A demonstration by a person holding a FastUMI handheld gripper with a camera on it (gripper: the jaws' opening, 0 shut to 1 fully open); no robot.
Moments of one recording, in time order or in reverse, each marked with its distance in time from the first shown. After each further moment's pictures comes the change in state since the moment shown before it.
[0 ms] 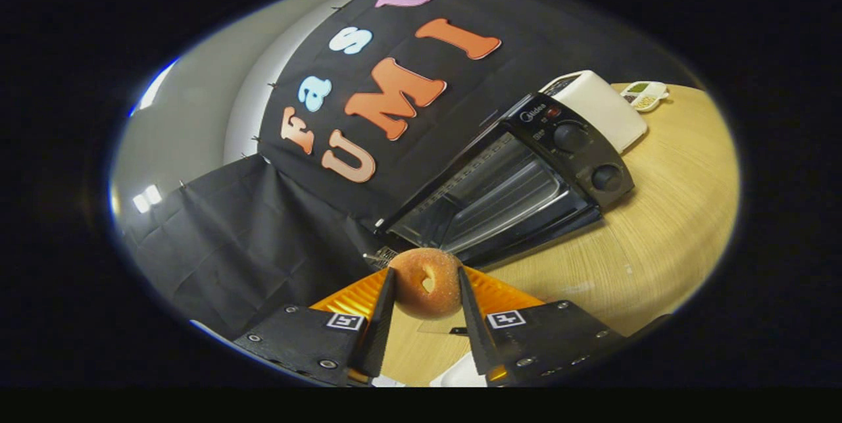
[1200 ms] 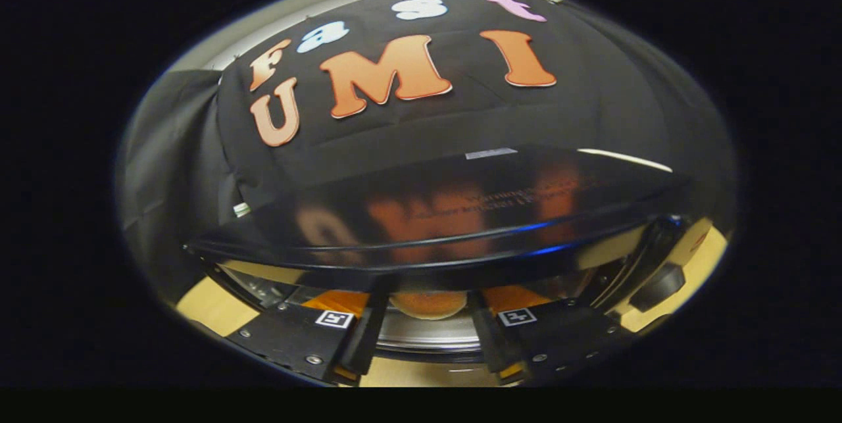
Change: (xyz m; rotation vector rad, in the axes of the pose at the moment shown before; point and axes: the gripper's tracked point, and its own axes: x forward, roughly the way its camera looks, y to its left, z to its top) arm 0.138 -0.098 0.080 -0.606 -0.070 -0.432
